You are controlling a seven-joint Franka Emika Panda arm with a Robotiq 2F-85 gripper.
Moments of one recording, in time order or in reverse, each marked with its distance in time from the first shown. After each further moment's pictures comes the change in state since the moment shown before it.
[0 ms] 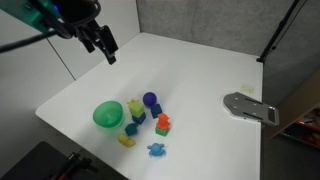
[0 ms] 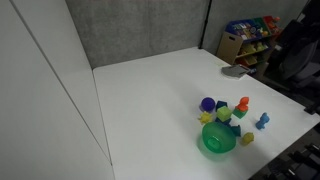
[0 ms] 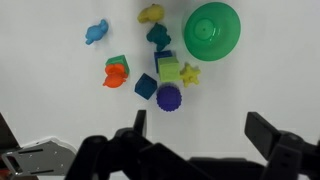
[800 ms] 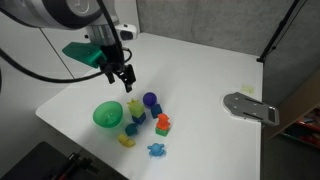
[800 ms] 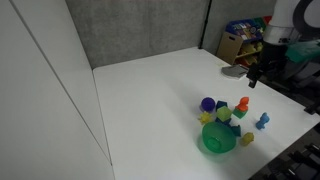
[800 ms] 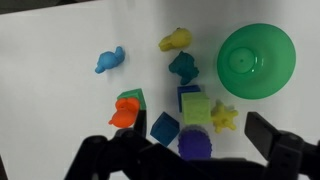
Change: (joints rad) arm 0.004 0.375 0.014 0.080 -0.136 0.055 0.093
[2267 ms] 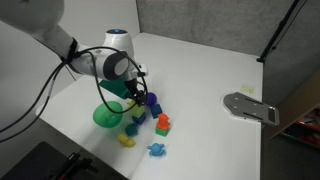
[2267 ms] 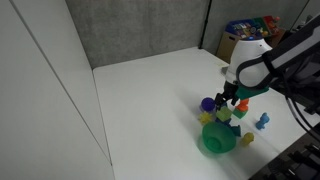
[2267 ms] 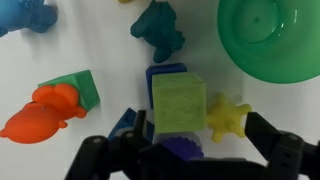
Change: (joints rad) arm 0.073 0.531 -0.036 0.158 0.044 0.416 0.011
